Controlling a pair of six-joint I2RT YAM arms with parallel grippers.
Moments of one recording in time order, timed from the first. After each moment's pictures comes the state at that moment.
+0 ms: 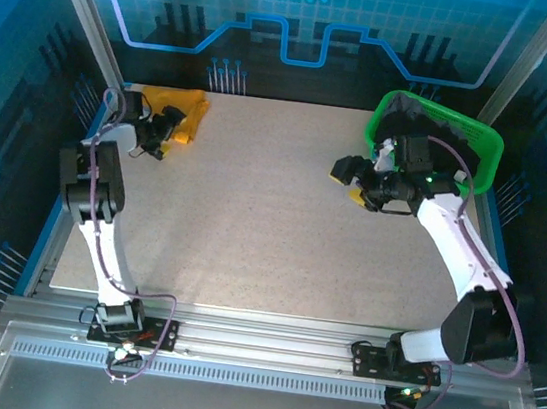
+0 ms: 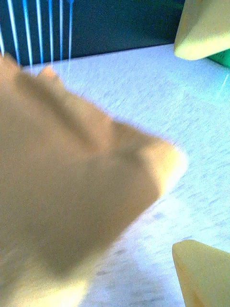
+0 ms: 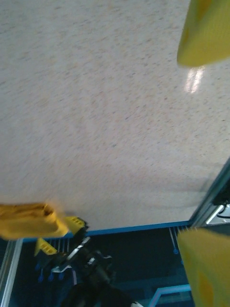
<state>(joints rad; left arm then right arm) 0.25 2.03 1.45 -0.23 0.45 -0.93 0.21 1.40 1.25 -0.68 -0.56 0.69</state>
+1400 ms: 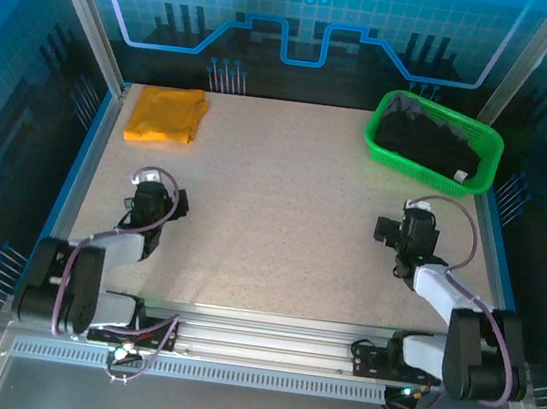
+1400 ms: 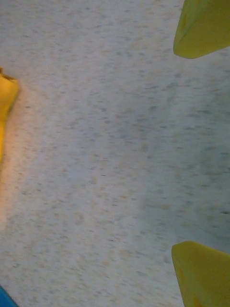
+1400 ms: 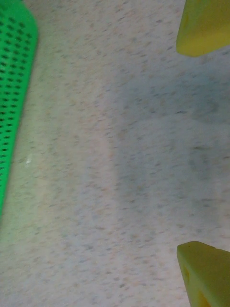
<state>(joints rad) 0.01 1.34 0.35 0.41 -0.25 -0.28 0.04 1.26 0.44 0.16 0.23 0.11</state>
